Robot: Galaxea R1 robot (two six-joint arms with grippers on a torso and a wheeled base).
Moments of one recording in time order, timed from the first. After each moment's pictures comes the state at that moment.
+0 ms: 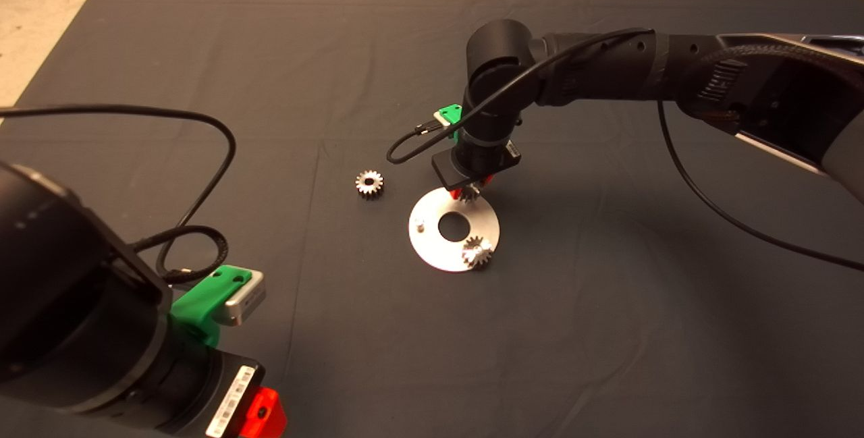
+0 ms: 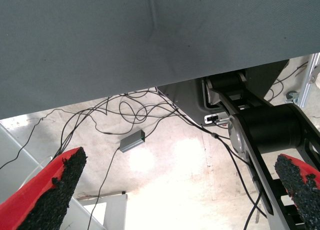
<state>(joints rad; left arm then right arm) -0.54 2.25 -0.34 -0.05 1.53 -1.70 0.38 2.94 -1.46 -0.29 -1.53 1.11</state>
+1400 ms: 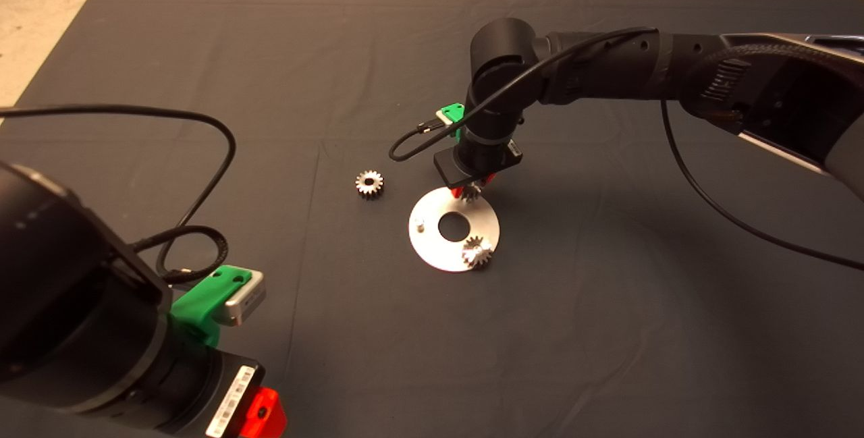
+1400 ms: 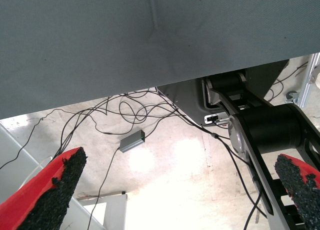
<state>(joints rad) -0.54 2.25 -0.34 -0.04 1.53 -1.70 0.38 2.94 -1.46 -0.30 -1.52 1.10</state>
